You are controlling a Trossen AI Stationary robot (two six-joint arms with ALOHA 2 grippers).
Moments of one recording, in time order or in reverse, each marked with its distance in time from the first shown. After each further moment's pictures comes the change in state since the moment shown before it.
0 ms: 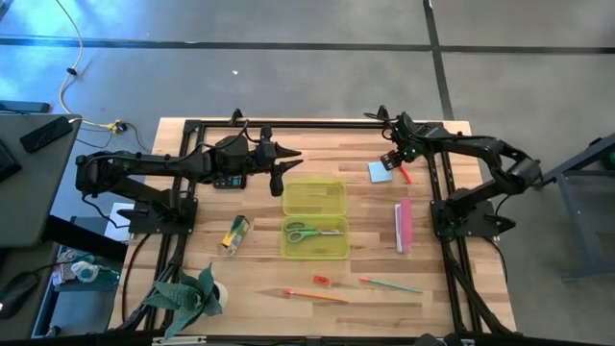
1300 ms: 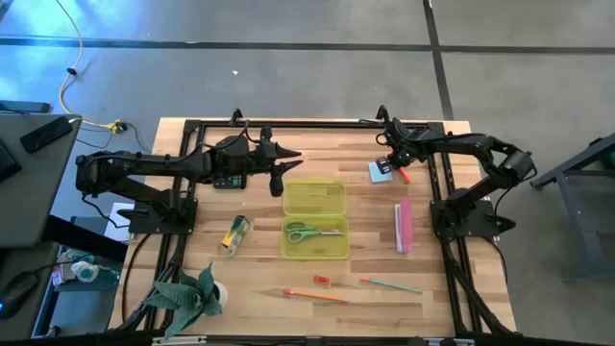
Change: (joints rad) left arm 0.000 0.000 0.000 -0.014 0.000 0.000; right arm 0.063 0.085 0.001 0.001 0.025 0.096
